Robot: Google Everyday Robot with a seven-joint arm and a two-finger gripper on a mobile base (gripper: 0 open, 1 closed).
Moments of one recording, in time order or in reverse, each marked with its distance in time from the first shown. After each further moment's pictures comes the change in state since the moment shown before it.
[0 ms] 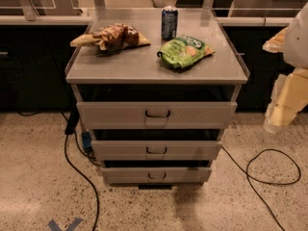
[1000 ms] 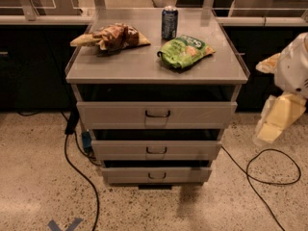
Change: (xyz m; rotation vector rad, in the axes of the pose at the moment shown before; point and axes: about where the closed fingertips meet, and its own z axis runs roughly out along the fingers) arm 0.013 0.004 0.050 -0.022 -0.084 0.034
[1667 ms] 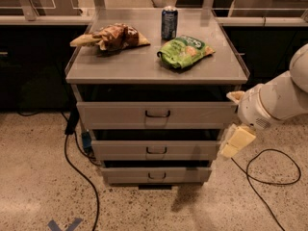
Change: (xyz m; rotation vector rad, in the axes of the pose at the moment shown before) arm 0.001 -0.009 0.133 0.008 -0.169 0.019
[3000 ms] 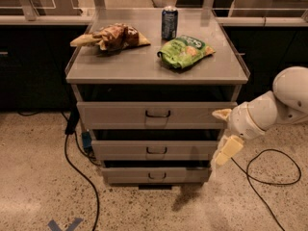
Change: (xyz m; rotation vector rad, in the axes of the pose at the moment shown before) arm 0.032 0.004 0.083 -0.209 -0.143 0.025
